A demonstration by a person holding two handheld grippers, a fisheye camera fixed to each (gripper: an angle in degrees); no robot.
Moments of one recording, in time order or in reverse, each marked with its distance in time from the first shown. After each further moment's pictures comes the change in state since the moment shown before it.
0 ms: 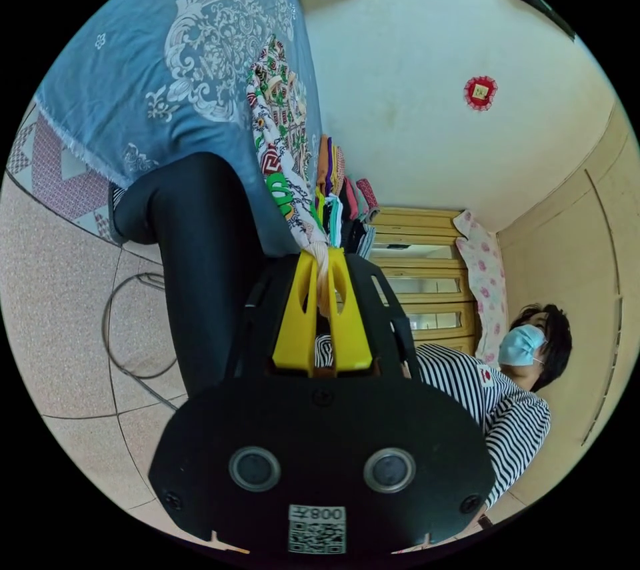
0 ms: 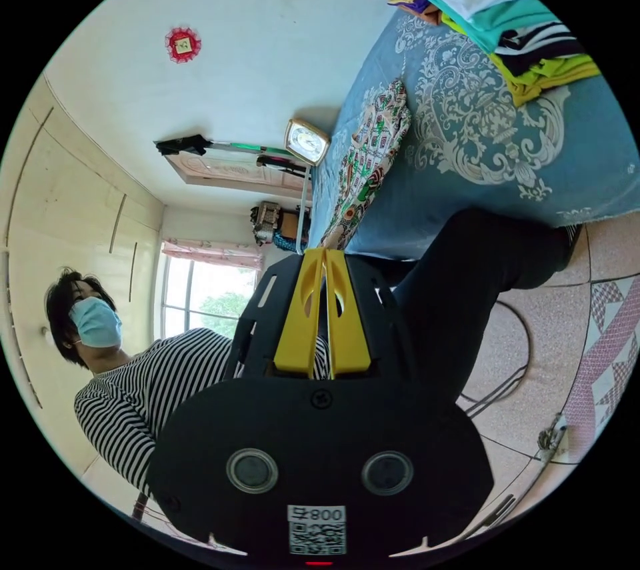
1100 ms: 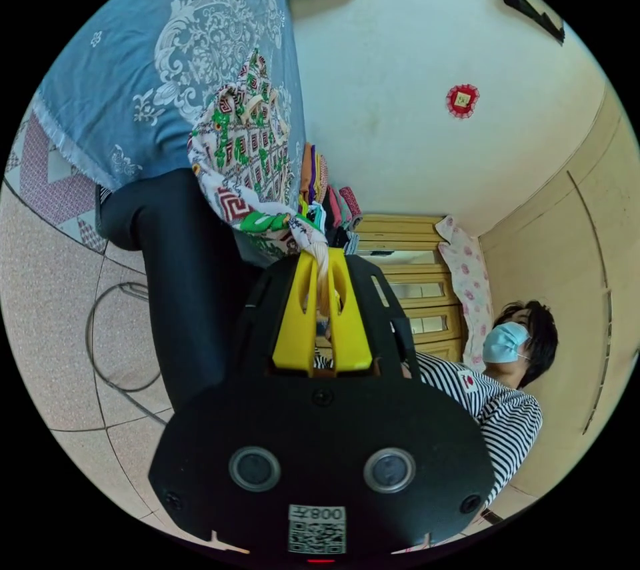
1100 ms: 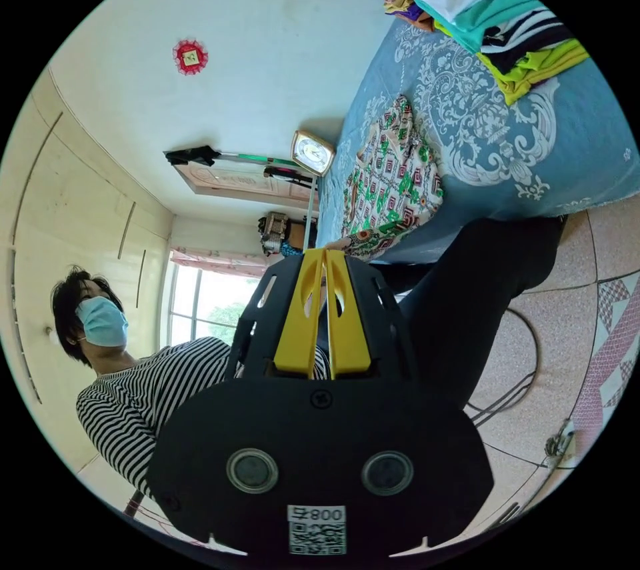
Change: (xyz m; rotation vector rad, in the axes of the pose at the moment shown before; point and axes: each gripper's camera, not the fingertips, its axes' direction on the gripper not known) left arm 0.090 -0.106 -0.004 0.050 0.081 0.024; right arm 0.079 -0.107 0.017 0.057 -0.041 -0.005
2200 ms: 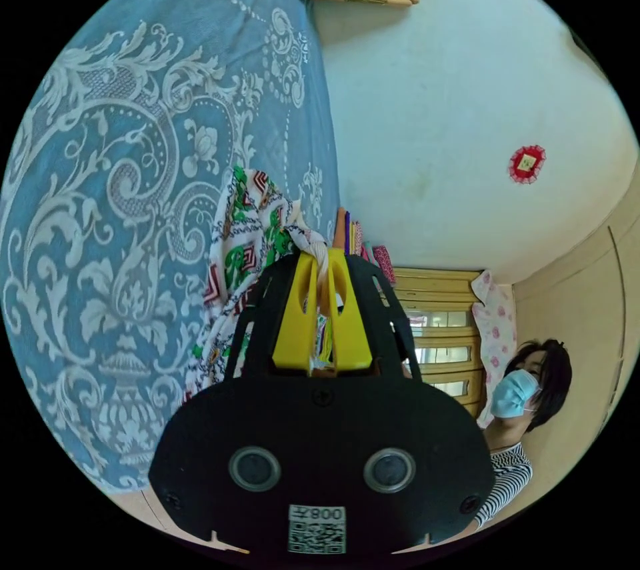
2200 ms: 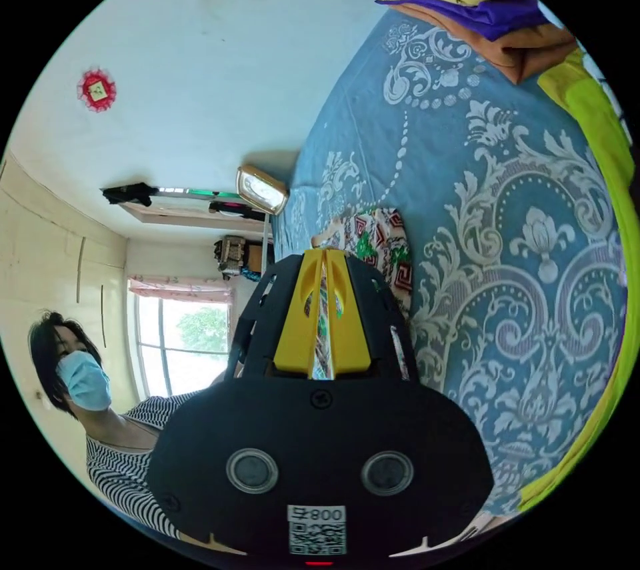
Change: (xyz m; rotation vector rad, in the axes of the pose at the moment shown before) left arm 0.112 -0.479 0.112 0.074 -0.141 -0.061; right arm 0.158 -0.534 0.237 -0.039 0.187 0.060
